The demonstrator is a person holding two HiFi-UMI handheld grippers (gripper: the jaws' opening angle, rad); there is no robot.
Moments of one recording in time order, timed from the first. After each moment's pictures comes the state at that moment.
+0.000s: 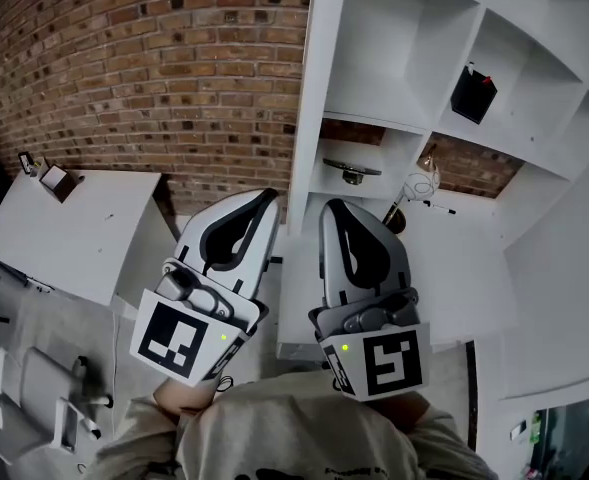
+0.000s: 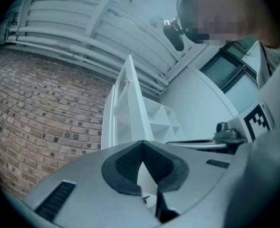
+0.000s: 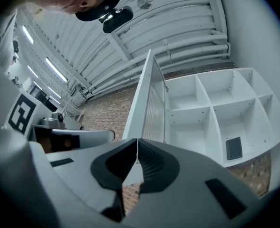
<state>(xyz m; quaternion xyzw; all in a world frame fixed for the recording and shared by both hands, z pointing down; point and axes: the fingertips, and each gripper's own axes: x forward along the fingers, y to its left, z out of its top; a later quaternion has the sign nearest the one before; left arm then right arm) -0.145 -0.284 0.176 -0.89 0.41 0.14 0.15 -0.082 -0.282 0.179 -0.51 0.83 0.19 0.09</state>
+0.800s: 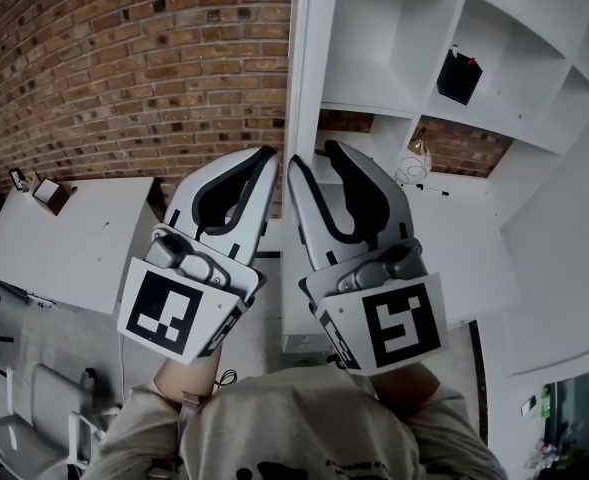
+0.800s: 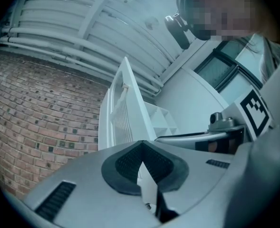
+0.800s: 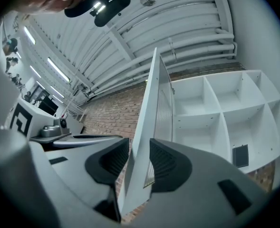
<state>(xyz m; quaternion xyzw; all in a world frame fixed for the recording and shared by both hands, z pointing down) -0.150 -0.290 0.144 -0.89 0.39 0.13 0.18 -0.113 -0.287 0.137 -0.50 0.84 0.20 0.08</state>
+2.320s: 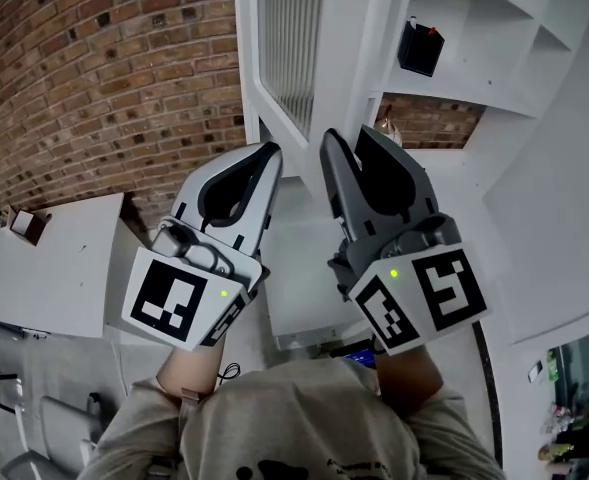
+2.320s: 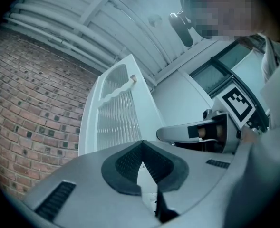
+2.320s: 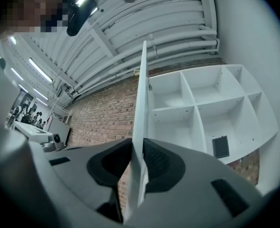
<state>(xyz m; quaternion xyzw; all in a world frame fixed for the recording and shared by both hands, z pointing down) -0.084 -0.315 0.166 -0.93 0.32 0.13 0.16 -0.021 -0.309 0.142 -0.56 0.81 0.12 0.10</state>
